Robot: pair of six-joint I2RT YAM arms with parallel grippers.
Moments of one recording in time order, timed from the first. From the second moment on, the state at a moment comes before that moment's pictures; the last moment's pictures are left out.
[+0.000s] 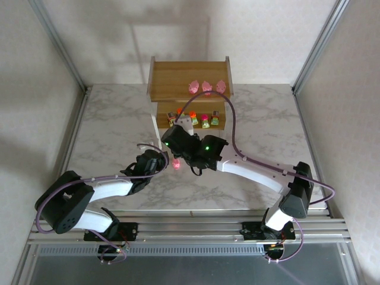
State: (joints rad) left arm -0.63 1.38 0.43 0.30 -0.43 -0.61; right arm 1.15 1.62 1.59 -0.83 0.56 0.62
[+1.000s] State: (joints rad) left arm -0.63 1.38 0.43 0.30 -0.42 -0.61; right arm 1.09 2.02 2.66 -1.13 0.65 0.32
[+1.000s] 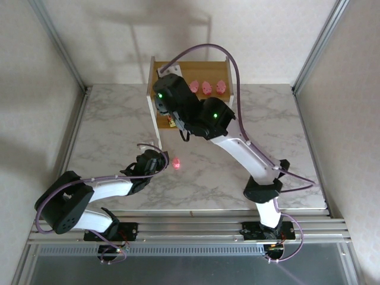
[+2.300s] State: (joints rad) left arm -0.63 1.36 0.43 0.30 -0.42 -0.61; right arm 0.91 2.16 2.62 -1.09 0.62 0.30
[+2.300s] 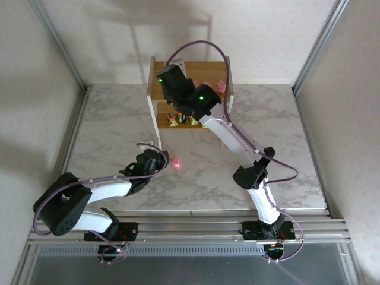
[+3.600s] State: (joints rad) left arm -0.63 1.36 0.43 0.30 -0.41 -0.61; right arm 0.91 2.11 2.55 -1.07 0.63 0.32
